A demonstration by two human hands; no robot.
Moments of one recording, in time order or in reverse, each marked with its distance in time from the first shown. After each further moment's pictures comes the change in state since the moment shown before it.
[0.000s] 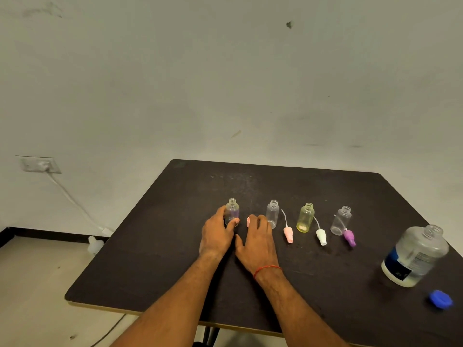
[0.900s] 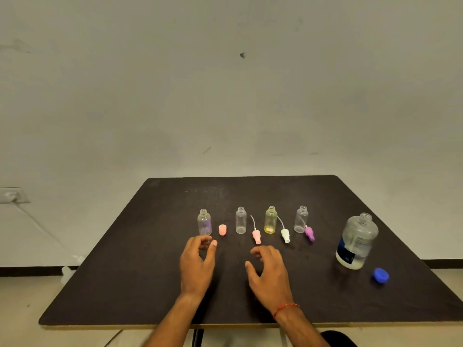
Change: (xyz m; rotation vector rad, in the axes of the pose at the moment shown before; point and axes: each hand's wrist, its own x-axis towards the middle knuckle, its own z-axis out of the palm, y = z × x) left_hand -0.086 0.029 -0.009 -0.290 0.191 0.166; right_hand -0.087 0.054 -0.074 0.287 0.172 0.047
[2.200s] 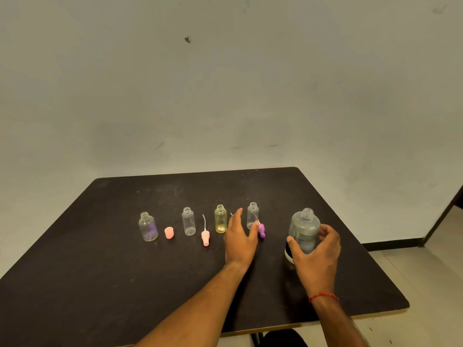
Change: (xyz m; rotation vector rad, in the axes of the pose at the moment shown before) left_hand -0.012 0.096 0.228 0.003 -0.252 -0.088; right_hand 0.034 0.111 -0.164 0.074 0.494 0.415
